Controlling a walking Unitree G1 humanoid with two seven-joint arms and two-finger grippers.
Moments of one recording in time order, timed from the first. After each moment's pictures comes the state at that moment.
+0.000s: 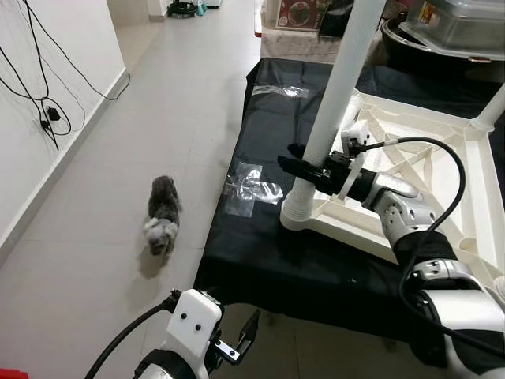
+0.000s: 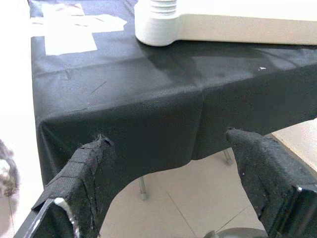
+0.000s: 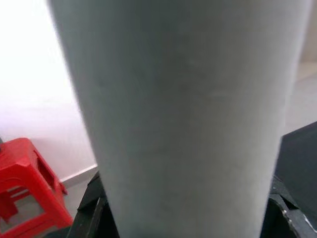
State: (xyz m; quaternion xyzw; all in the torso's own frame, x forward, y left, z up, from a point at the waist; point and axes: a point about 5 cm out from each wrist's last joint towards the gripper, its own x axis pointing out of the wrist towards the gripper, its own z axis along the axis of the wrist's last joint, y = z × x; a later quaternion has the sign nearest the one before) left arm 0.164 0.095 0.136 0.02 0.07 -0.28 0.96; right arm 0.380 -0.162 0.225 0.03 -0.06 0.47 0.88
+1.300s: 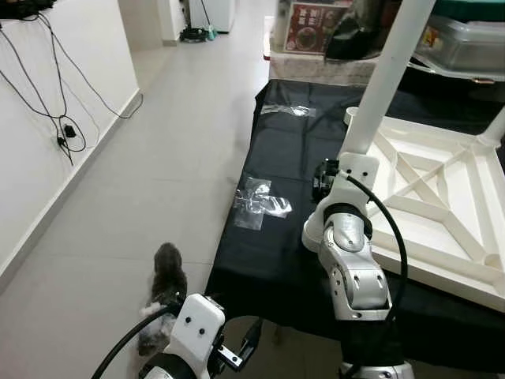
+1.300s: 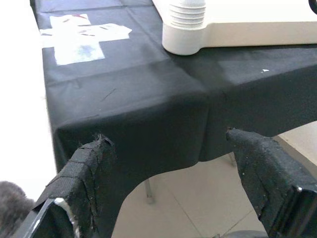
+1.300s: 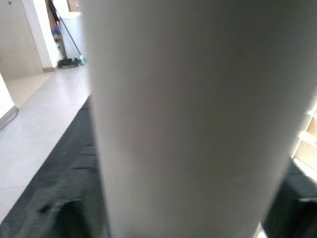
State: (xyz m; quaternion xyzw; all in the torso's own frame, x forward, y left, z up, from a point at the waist) left arm 0.168 0.092 0.133 0.01 0.07 -0.29 0.95; right arm 0.330 -0.120 0.217 0.03 -0.06 -0.12 0.99
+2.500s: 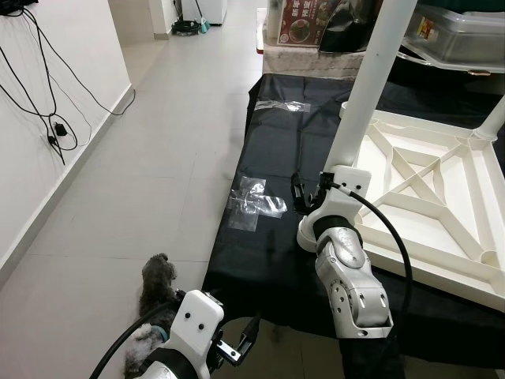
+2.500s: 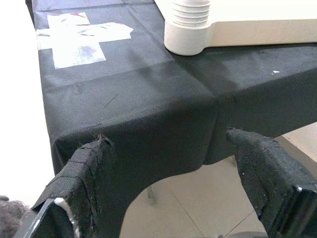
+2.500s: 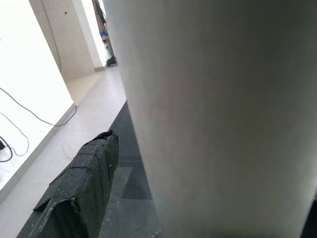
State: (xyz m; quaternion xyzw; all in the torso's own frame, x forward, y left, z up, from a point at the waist) left arm 0.173 0.094 0.130 0.02 0.07 -0.29 0.95; right arm 0.321 -0.110 0.198 0.09 -0.06 -0.01 0.99
